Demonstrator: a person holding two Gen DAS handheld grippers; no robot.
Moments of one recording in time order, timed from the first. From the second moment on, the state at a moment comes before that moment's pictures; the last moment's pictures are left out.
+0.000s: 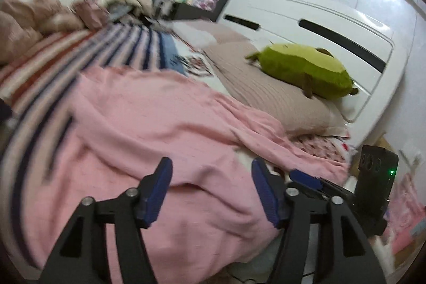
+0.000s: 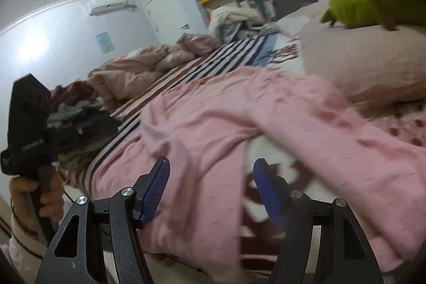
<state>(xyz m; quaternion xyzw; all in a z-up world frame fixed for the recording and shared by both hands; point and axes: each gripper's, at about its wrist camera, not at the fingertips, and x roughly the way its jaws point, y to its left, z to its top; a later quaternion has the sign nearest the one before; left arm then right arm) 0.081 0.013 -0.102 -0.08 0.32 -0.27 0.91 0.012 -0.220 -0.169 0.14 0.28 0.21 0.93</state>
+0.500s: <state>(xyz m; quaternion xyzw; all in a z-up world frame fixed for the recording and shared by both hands) 0.066 0.124 -0.119 -0.10 0.28 -0.19 0.93 0.051 -0.137 -0.156 -0.04 0.33 0.14 0.93</state>
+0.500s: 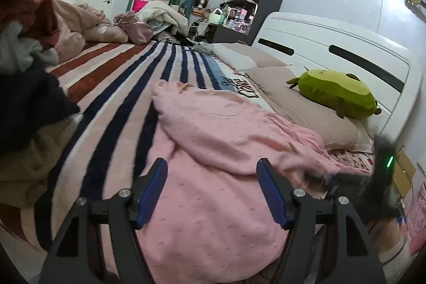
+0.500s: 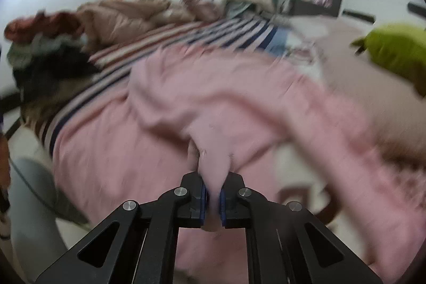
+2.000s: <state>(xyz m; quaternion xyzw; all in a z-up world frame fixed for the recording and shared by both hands) 0.144 0.091 -0.137 -0.07 0.36 -0.20 0.91 0.022 -0.177 -0.150 -0.01 0.41 0.24 0.88</state>
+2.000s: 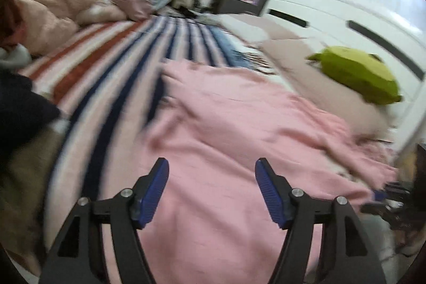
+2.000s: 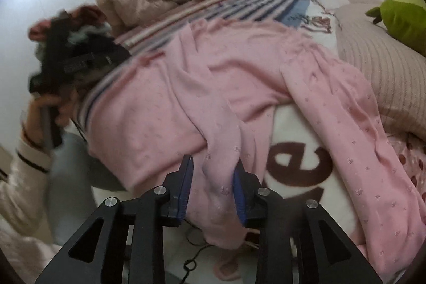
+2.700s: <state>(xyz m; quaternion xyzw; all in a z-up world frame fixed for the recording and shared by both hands) 0.140 -0.013 -0.189 -0.11 0.43 -0.28 0.85 0.012 -0.161 -0.198 0.05 0.43 0.34 0.84</state>
